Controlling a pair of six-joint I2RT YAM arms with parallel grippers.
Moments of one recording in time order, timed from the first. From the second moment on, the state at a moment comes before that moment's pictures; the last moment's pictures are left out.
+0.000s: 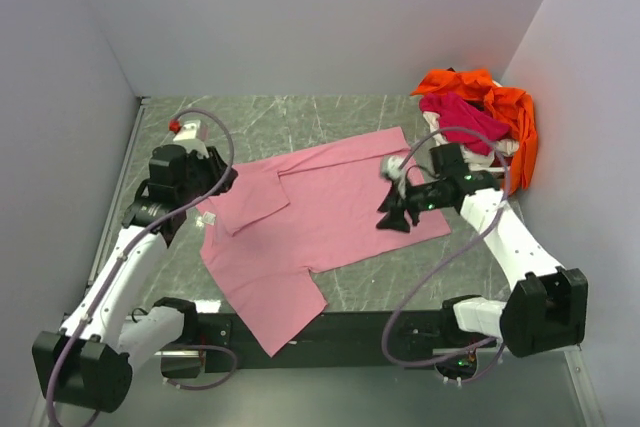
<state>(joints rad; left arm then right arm) -0.21 1.00 0.82 -0.29 0.17 -0.34 0.12 1.25 0.98 -0.83 -0.96 -0.83</state>
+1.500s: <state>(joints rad) 0.04 2.13 1.54 -0.39 0.06 -0.49 0.22 2.08 1.76 -0.63 -0.19 -0.44</state>
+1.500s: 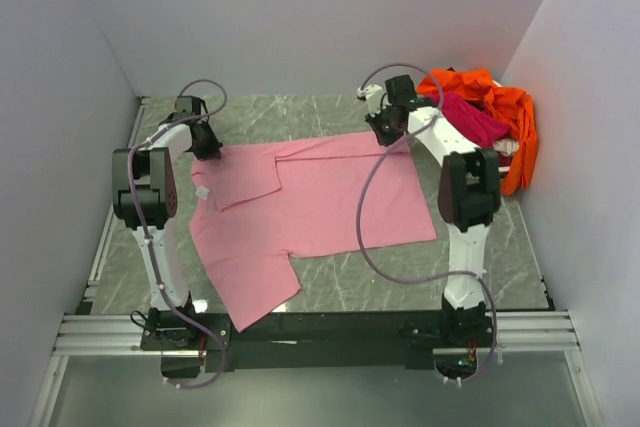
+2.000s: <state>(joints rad) 0.05 2.18 1.64 -0.45 0.07 -0.48 0.22 2.47 2.20 -0.84 0.05 -0.54</state>
